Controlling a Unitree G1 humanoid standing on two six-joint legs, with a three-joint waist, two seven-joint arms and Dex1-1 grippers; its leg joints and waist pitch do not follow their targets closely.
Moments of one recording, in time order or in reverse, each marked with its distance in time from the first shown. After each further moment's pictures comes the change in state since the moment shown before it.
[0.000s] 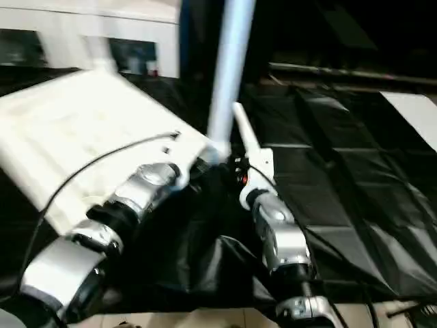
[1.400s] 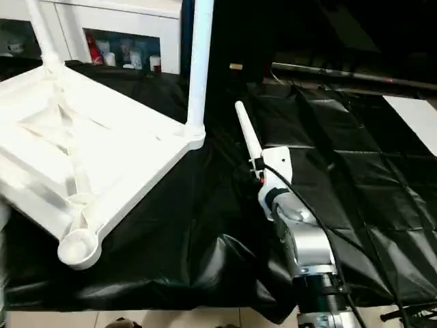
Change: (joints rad) left arm 0.870 0.143 0.584 -1.415 0.211 0.545 0.338; right arm 0.054 -0.120 0.022 -0.253 -0.058 0.230 -0.043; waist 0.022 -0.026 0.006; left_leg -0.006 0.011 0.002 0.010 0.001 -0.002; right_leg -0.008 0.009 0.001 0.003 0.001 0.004
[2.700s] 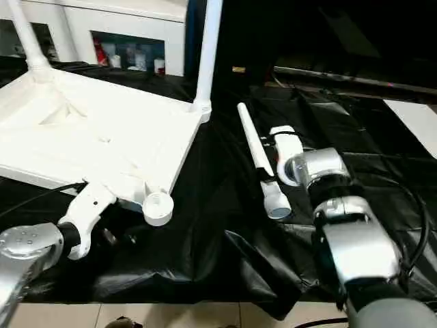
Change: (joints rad) left arm -0.017 0.358 -0.538 -0.101 -0.418 0.125 -0.796; right arm -0.651 -0.214 0.062 0.954 -0.041 0.272 0.286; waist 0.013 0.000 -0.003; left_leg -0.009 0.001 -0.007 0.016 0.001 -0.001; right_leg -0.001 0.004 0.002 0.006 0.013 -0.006
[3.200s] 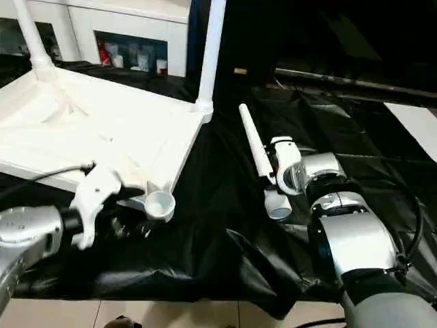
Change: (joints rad) left arm -0.110 0.003 0.006 -0.067 -0.101 0.018 -0.036; right arm -0.036 0.020 -0.023 0.162 0.001 -0.036 0.004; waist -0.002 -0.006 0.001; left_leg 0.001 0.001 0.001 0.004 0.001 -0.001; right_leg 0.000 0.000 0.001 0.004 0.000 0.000
